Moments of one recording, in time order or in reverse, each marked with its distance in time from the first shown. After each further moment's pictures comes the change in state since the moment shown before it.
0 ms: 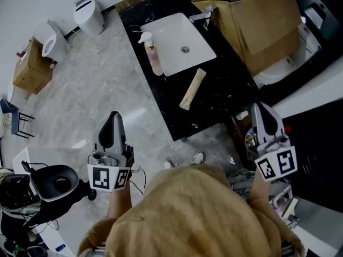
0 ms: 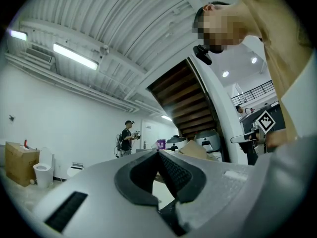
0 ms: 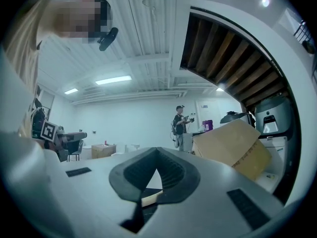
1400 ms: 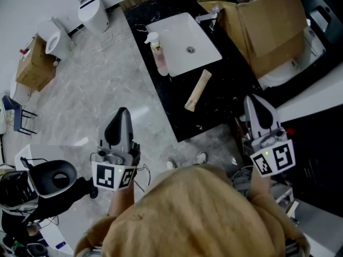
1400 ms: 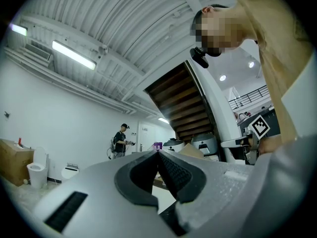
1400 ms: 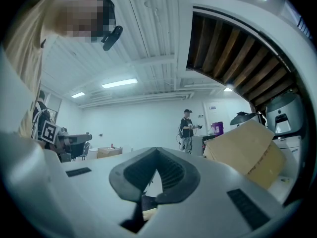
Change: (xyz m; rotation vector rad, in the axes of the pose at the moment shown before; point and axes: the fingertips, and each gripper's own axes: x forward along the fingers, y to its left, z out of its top) left arm 0.014 -0.007 0.008 -0.014 -0.036 -0.043; right arm 0.044 0.029 0.009 -0.012 -0.035 0.087
